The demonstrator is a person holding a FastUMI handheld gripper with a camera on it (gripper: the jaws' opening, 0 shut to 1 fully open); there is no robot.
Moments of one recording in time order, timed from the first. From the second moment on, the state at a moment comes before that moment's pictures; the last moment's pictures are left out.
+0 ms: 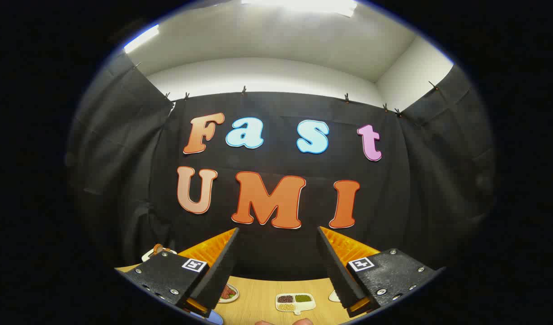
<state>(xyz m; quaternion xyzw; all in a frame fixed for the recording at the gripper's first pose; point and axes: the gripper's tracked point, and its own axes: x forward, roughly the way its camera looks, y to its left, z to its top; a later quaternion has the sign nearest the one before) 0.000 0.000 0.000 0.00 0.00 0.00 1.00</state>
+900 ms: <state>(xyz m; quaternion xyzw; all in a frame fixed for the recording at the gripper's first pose) -0.002 0.031 -0.018 0.01 0.03 0.03 1.00</state>
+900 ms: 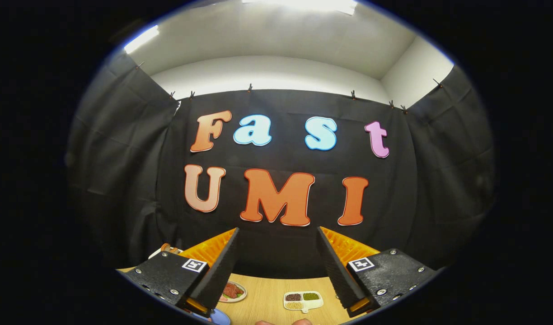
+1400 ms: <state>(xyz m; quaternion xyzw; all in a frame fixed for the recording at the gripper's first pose) -0.029 0.127 -0.141 0.03 0.21 0.14 0.97</state>
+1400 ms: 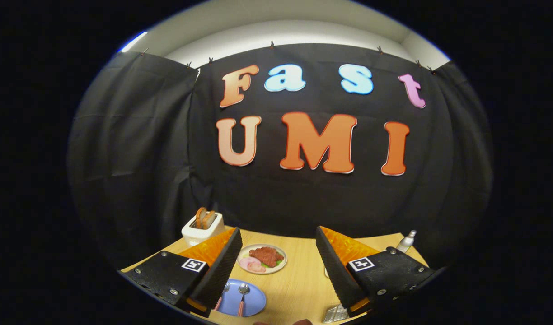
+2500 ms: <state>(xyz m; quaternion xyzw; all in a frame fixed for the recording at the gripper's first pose) -0.132 0.224 -0.414 -0.06 0.49 0.23 0.84</state>
